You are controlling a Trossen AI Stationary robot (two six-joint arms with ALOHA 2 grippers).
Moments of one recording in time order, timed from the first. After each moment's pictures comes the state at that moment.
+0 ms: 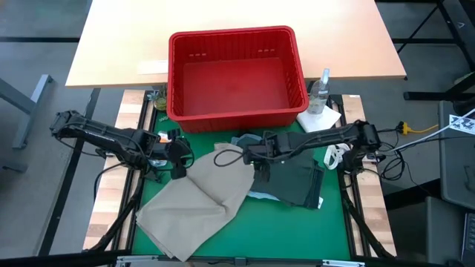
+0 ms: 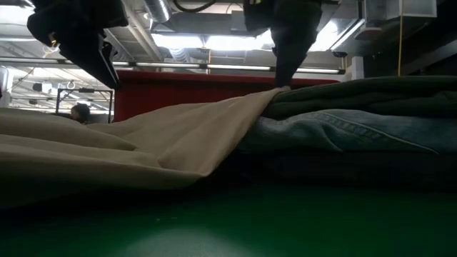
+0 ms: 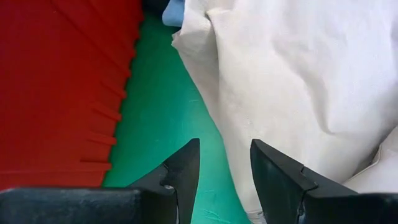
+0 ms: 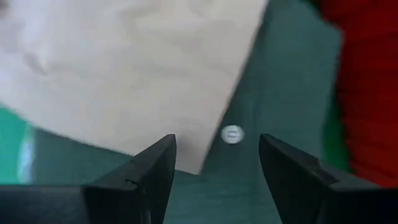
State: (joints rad) left arm -0.19 0.98 0.73 -0.75 -0.37 -0.28; right arm 0.13 1.82 1.61 -1.11 0.22 0.27
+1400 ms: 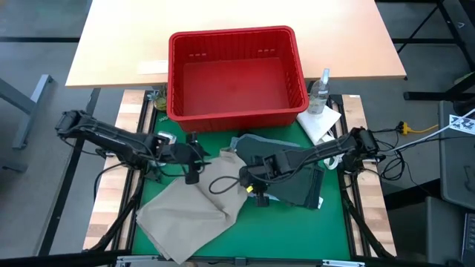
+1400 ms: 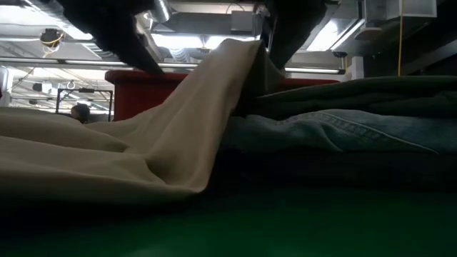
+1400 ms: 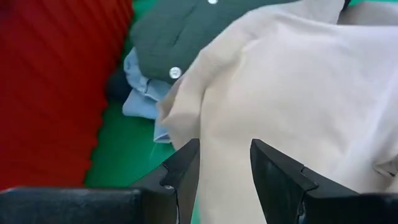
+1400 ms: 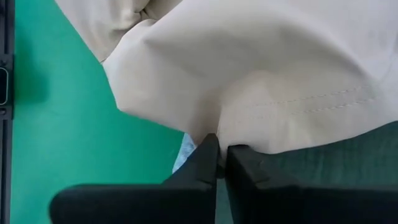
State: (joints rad) left arm -0.19 1.12 0.73 -0.35 -0.32 -0.15; right arm 0.28 1.87 1.61 -0.91 -0.02 0.23
